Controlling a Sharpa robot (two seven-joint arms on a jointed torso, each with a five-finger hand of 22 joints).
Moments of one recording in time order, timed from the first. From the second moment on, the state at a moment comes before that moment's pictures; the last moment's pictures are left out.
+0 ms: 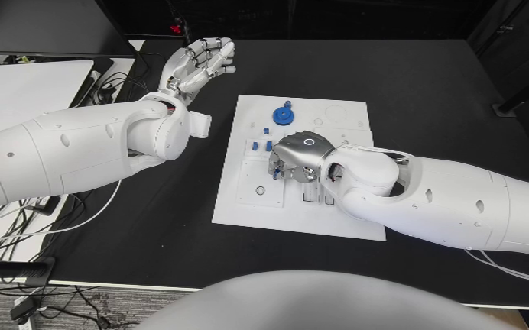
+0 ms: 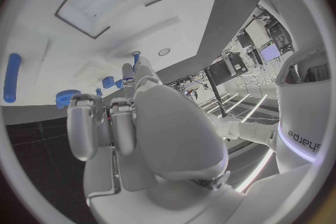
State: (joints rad) left arm 1.31 -0.81 -0.24 1.44 0.02 -0.43 0.68; left_hand 1.21 -0.06 -0.07 0.30 0.34 0.30 0.14 0.66 0.13 0.40 0.26 0.58 0.13 0.19 0.25 0.79 0.22 0.10 0.46 0.29 0.07 0.73; right arm 1.10 -0.66 -0.10 1.67 -1.82 -0.21 -0.26; right_hand 1.77 0.00 0.06 0.28 0.05 1.13 0.13 0.13 0.07 1.26 0.07 0.06 0.06 1.47 0.00 1.57 1.31 0.02 1.47 0.10 1.51 1.31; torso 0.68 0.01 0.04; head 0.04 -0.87
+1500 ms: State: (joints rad) left arm 1.31 -0.82 -0.24 1.44 0.02 -0.43 0.68; left_hand 1.22 -0.05 -0.06 0.30 0.34 0.30 0.15 0.66 0.12 0.39 0.26 0.59 0.12 0.19 0.26 0.80 0.21 0.10 0.46 0.29 0.07 0.73; right arm 1.09 -0.65 -0.10 1.68 -1.88 -0.16 -0.27; right_hand 1.57 -0.09 0.02 0.29 0.05 0.99 0.09 0.07 0.06 1.17 0.10 0.06 0.06 1.47 0.02 1.55 1.31 0.02 1.47 0.13 1.47 1.31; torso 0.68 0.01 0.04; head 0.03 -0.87
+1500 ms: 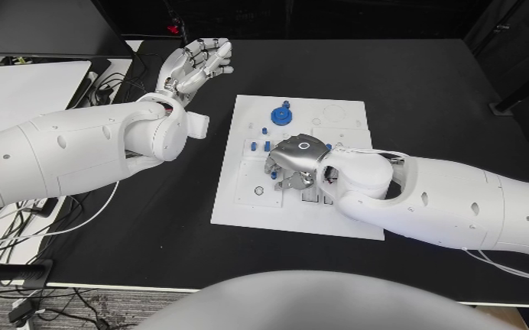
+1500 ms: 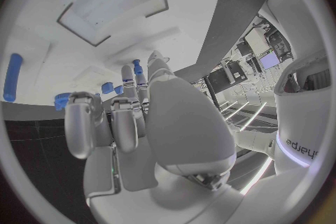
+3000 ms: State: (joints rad) left arm 1.30 -0.81 -0.24 1.43 0.02 -0.43 0.68; left_hand 1.22 -0.04 -0.06 0.30 0.34 0.30 0.14 0.67 0.12 0.39 0.26 0.60 0.12 0.18 0.26 0.80 0.20 0.10 0.46 0.29 0.07 0.73; right arm 1.15 -0.94 -0.10 1.71 -1.54 -0.37 -0.18; right_hand 1.49 -0.10 0.00 0.29 0.05 0.96 0.13 0.08 0.07 1.11 0.09 0.07 0.06 1.47 0.02 1.52 1.31 0.02 1.47 0.13 1.45 1.31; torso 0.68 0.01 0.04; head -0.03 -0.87
